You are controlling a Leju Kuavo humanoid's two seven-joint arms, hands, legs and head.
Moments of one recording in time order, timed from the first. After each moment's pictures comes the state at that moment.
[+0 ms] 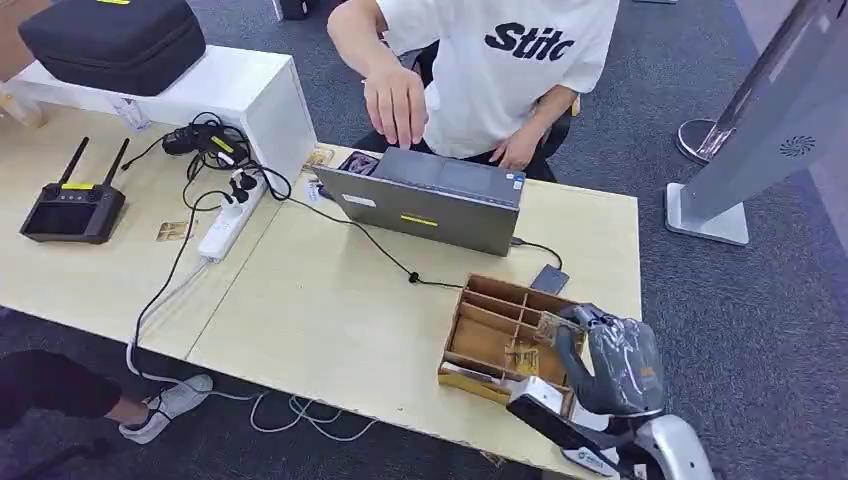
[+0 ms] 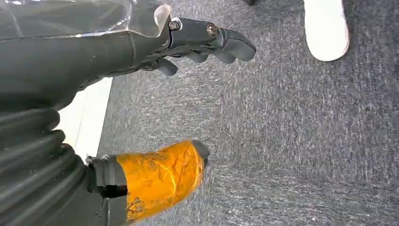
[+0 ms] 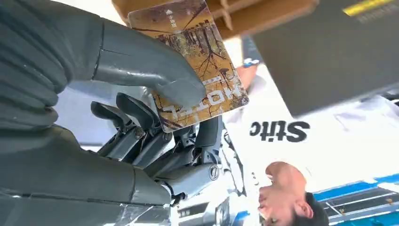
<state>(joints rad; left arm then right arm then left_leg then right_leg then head) -0.01 0.03 1.50 -0.28 -1.53 0.00 -0.22 -0.11 -0.06 0.33 -1.71 1.07 -0.15 -0.14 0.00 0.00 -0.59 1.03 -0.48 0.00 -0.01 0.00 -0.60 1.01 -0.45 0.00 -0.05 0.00</state>
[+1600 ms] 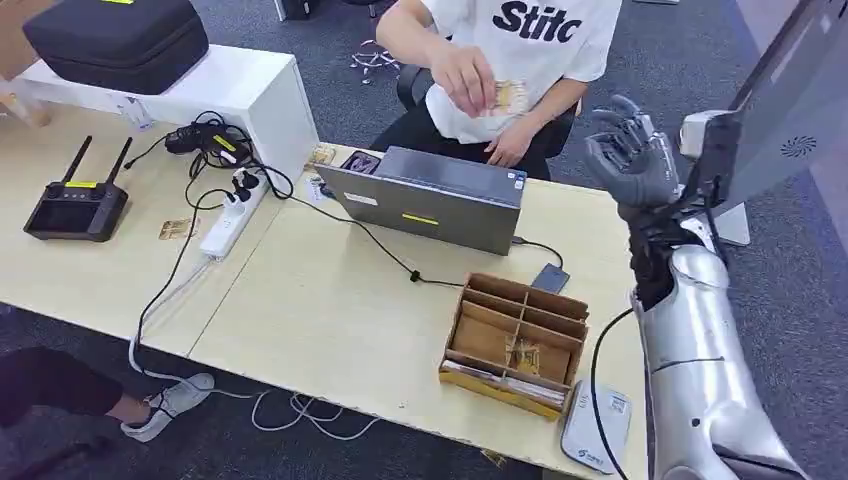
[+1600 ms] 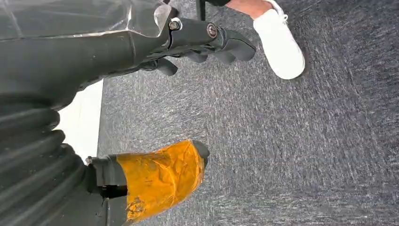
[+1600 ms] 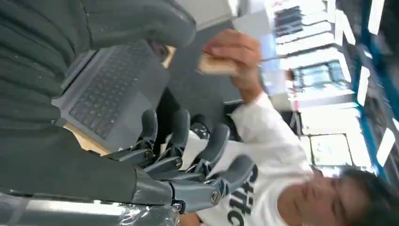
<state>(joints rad) -0.04 0.11 1.25 -0.25 -1.53 -0.05 -0.21 -0.91 0.18 -0.18 -0.78 0.02 0.20 -0.25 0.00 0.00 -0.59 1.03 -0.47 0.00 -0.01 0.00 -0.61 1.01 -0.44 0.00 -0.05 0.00</state>
